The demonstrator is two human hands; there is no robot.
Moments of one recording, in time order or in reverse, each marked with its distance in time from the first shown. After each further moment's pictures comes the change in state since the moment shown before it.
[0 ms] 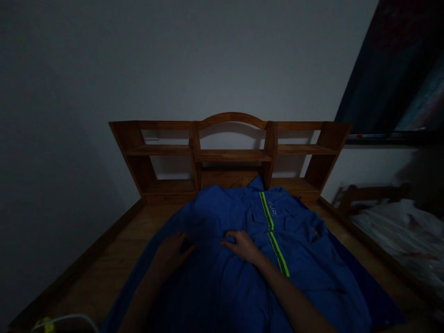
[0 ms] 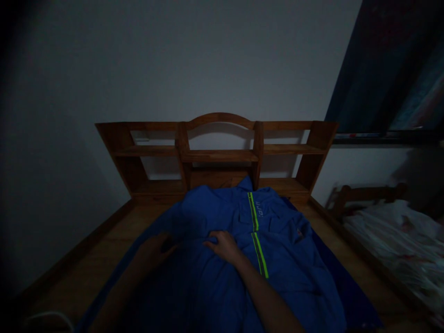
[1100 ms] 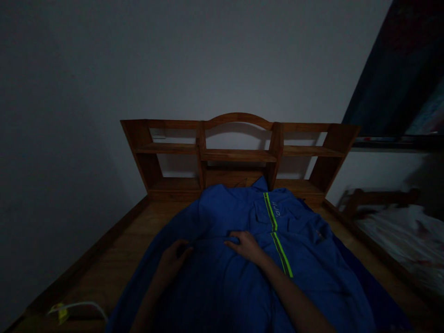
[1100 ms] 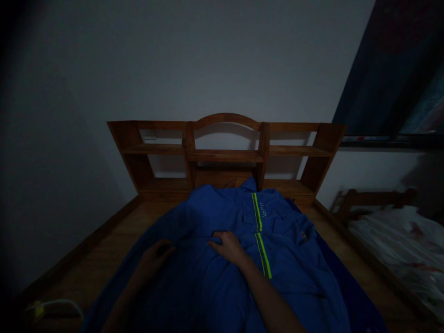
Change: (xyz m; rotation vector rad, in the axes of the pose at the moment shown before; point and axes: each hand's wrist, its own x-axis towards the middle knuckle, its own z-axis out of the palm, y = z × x) left_hand -0.033 -0.020 0.028 -0.476 0.002 -0.343; right_hand -0.004 -0.002 0.003 -0.057 -0.014 -0.011
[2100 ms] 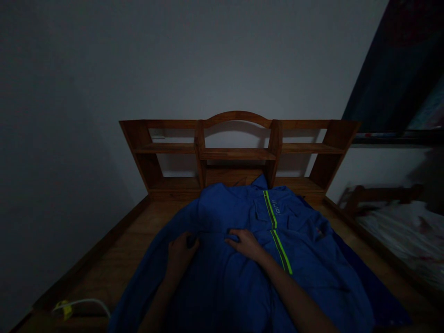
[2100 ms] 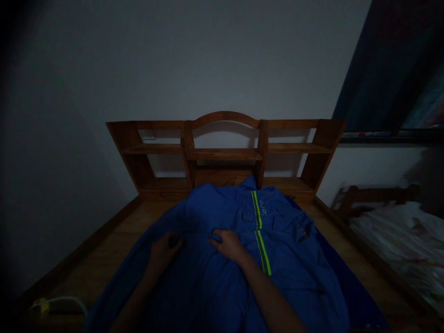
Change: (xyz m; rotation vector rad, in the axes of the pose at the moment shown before) left_hand 0.018 0.019 0.027 0.326 0.175 0.042; right_hand -0.003 -0.004 -0.006 -0.015 -0.024 0.019
